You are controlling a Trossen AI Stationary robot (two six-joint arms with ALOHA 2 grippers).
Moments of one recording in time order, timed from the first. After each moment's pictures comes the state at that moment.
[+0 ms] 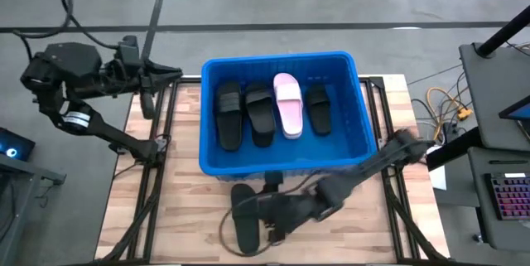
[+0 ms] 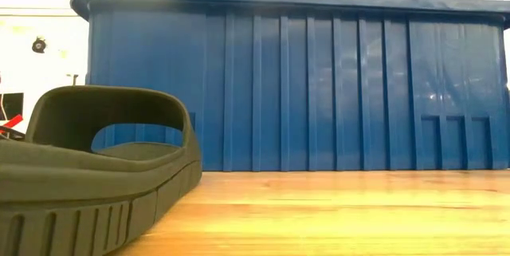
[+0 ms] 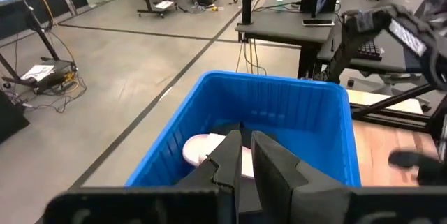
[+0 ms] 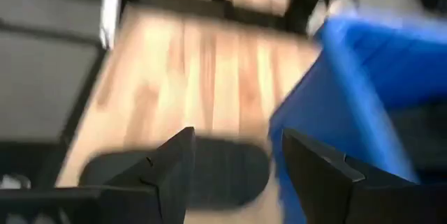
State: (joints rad) left arm -0.12 1.20 2.20 -1.31 -0.52 -0.12; right arm 0.52 1.93 1.80 -0.52 0.48 0.12
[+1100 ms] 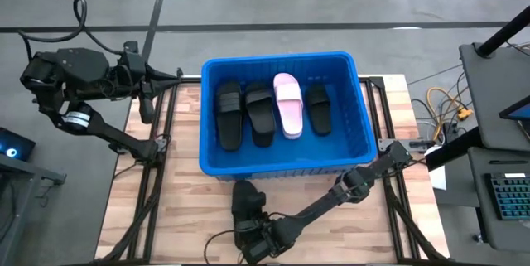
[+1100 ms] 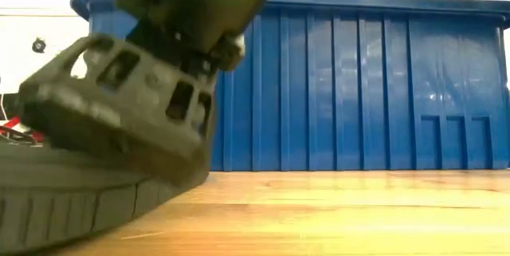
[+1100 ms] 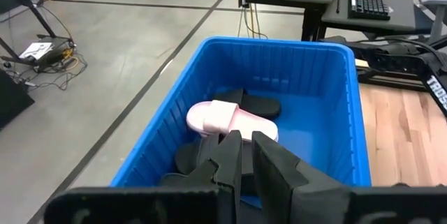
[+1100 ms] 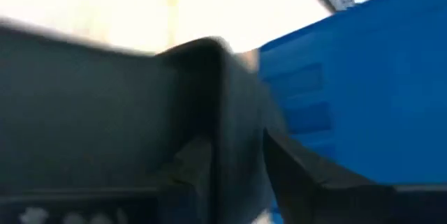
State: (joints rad) left arm -0.12 1.19 2.20 -1.46 -0.50 -0.15; right arm 0.56 2.66 2.35 -0.89 0.91 0.10
